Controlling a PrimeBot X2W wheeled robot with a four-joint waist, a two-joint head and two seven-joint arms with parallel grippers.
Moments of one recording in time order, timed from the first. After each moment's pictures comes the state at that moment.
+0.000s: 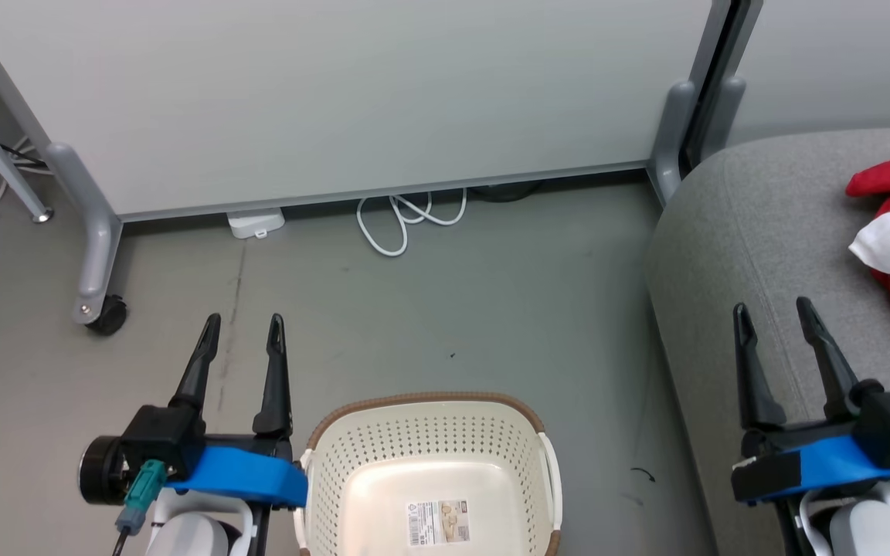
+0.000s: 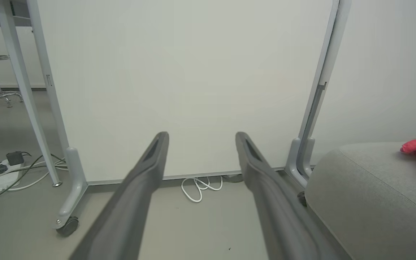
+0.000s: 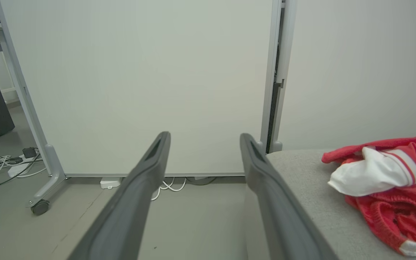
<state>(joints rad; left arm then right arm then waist) -0.15 0.11 -0.18 0.25 -0.23 -0.03 -0.26 -0.14 -0.08 -0.07 0.18 0.09 0.13 -0.26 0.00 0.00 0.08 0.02</state>
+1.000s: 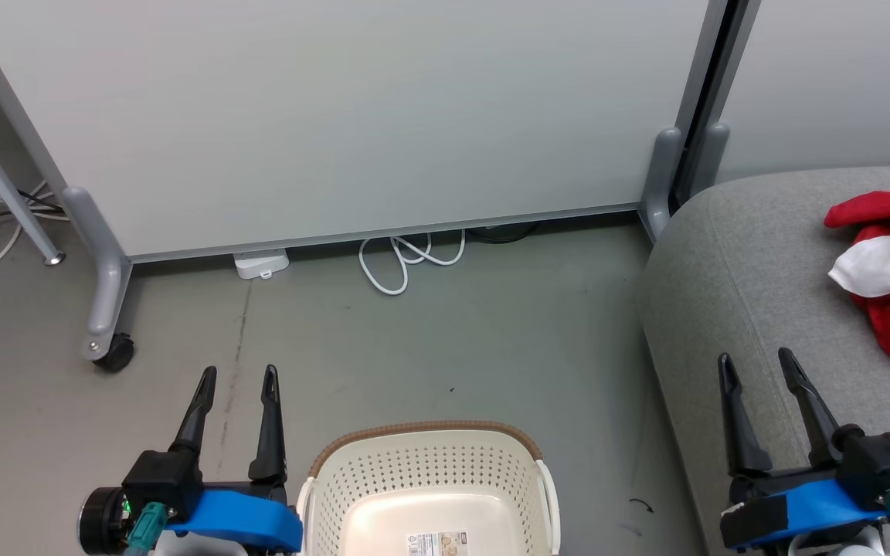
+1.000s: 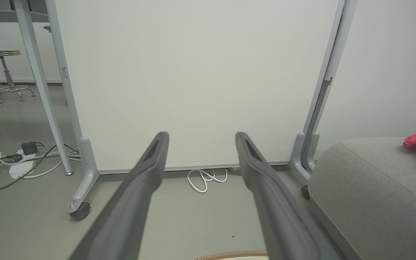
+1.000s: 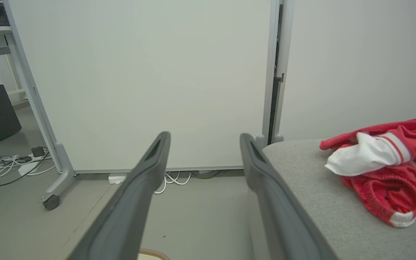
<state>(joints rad) -0.05 0.06 -0.09 0.27 -0.16 -0.07 -0.26 -0.04 -0.05 -0.06 0.17 0.09 0.13 -0.26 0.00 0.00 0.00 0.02</state>
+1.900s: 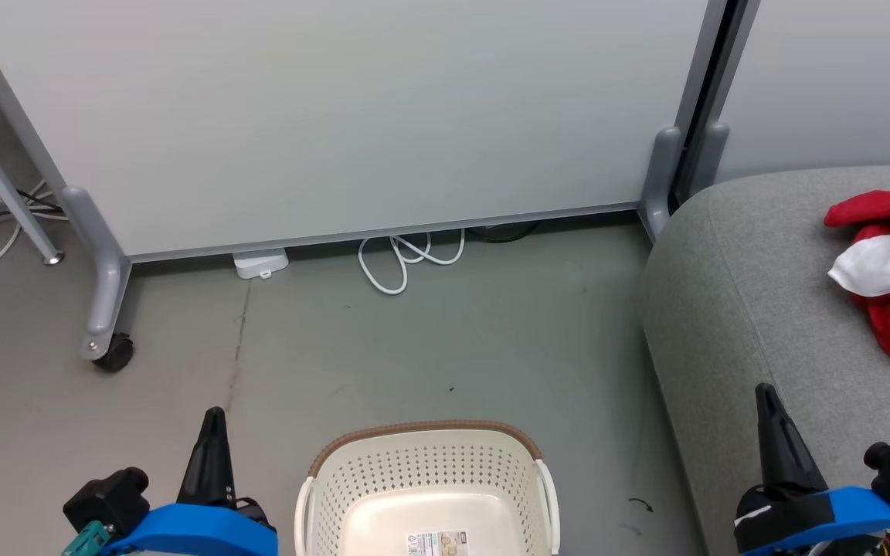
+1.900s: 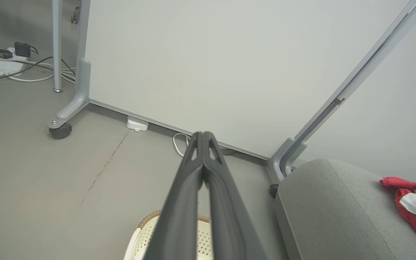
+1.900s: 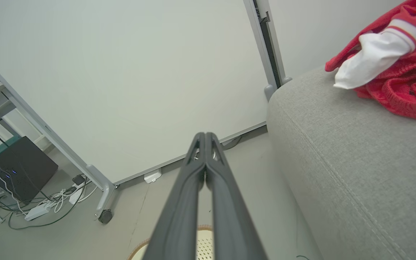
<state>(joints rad) -0.02 0.05 -0.04 0.31 -0.51 -0.08 -0.17 -0.02 -0.05 -0.07 0.24 0.46 0.13 -0.17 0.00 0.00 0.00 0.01</state>
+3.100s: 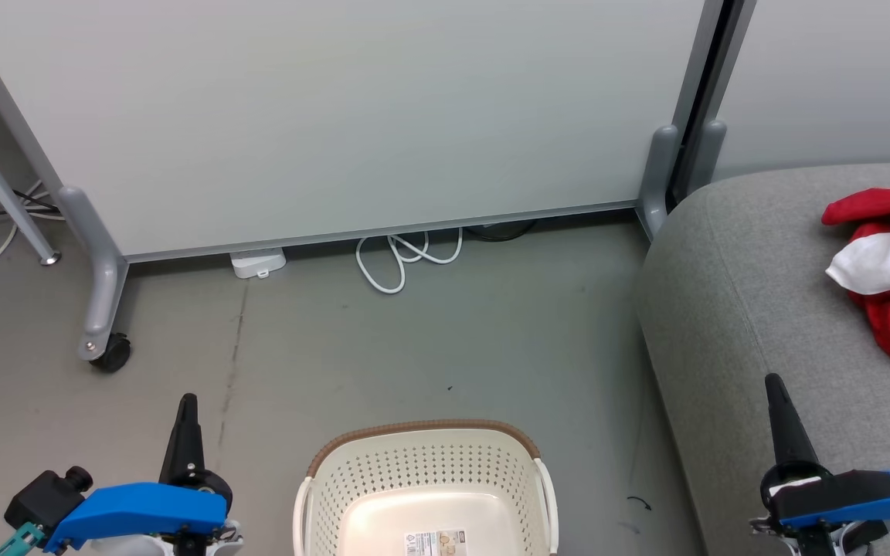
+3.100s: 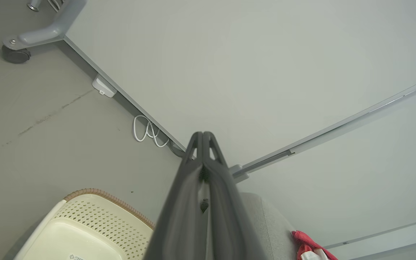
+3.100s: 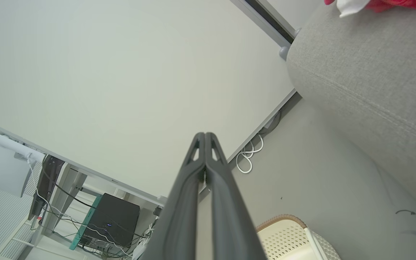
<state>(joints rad) -0.05 0.05 0.03 0.28 -1.00 -0.10 -0.04 -0.05 -0.05 -0.09 0.24 0.98 0.13 -0.04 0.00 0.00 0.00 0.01</state>
